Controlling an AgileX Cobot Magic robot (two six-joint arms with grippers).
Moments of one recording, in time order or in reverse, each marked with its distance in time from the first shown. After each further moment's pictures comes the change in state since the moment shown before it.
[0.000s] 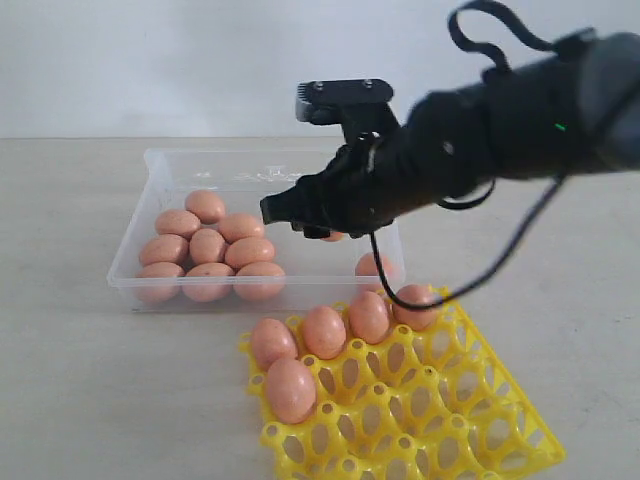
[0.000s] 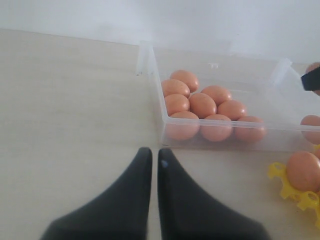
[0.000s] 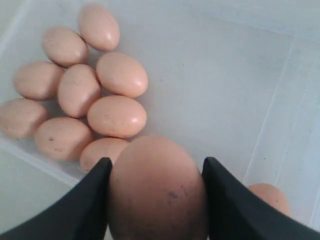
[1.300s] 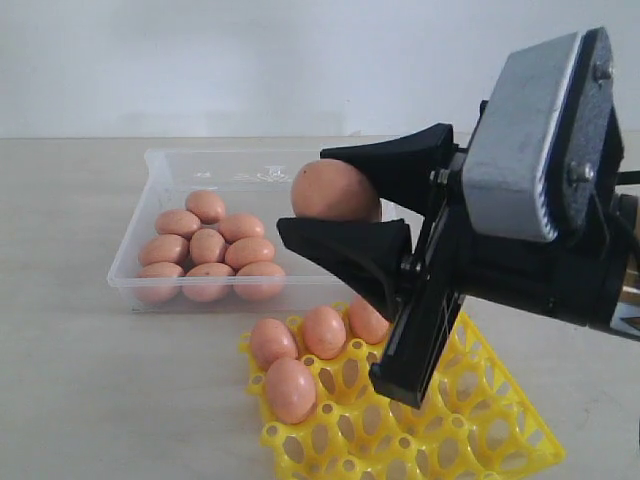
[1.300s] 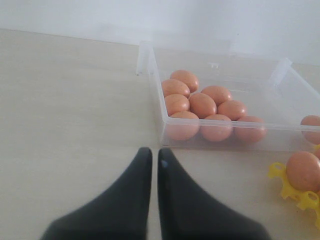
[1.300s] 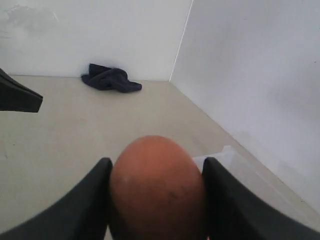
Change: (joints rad) left arm 0.000 0.000 0.000 0.000 0.000 0.000; right arm 0.025 -0.656 0.617 -0.876 -0.778 0.218
